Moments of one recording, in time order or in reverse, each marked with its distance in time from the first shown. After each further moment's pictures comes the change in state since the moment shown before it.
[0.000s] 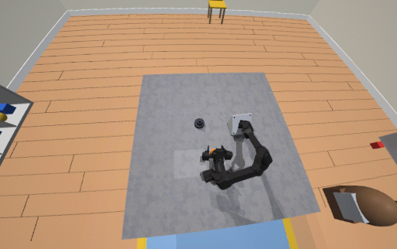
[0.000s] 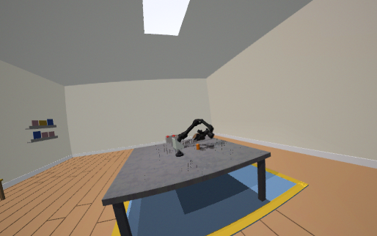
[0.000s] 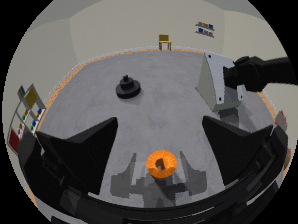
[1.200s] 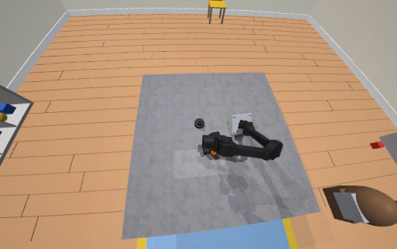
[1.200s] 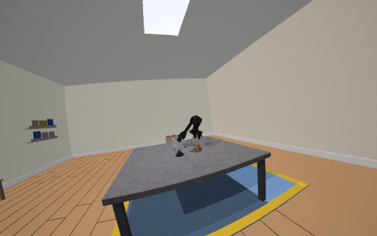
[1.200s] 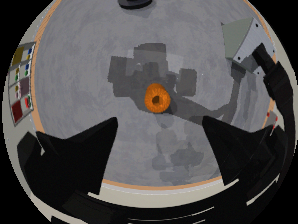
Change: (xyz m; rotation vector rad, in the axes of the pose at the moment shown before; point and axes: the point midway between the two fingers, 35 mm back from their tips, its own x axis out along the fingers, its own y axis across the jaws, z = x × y) arm -0.010 0.003 0.028 -0.192 1.139 0.069
